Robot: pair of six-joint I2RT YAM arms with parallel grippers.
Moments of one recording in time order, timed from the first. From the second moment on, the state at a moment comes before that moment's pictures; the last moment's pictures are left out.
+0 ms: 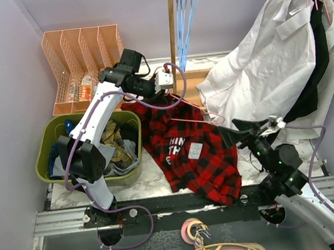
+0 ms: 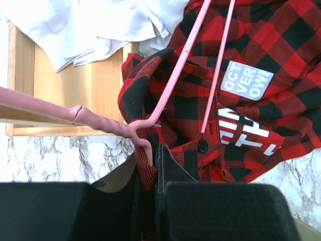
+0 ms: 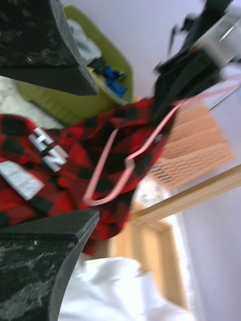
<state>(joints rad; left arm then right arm) -0.42 1.78 1.82 -1.06 0.86 1.01 0.63 0.16 0.24 0.22 0.14 0.48</state>
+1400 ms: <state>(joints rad) -0.52 1.66 1.76 -0.92 0.66 0.78 0.64 1.72 0.19 1.50 0.04 0.69</state>
